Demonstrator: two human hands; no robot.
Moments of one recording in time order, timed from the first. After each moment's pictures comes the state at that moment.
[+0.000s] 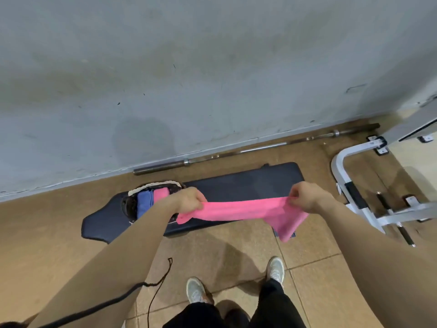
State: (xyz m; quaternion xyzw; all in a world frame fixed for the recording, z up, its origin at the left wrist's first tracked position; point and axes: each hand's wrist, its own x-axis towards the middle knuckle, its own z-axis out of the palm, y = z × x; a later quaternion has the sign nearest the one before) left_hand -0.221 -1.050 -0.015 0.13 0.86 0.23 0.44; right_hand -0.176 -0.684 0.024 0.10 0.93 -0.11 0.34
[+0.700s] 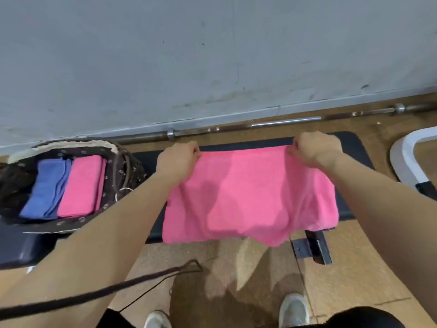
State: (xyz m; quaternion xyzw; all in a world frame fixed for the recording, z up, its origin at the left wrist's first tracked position) left_hand -0.339 -0.976 -0.415 0.03 0.99 0.13 0.08; right_hand -0.359 -0.639 -0.375 0.01 0.98 0.04 0.18
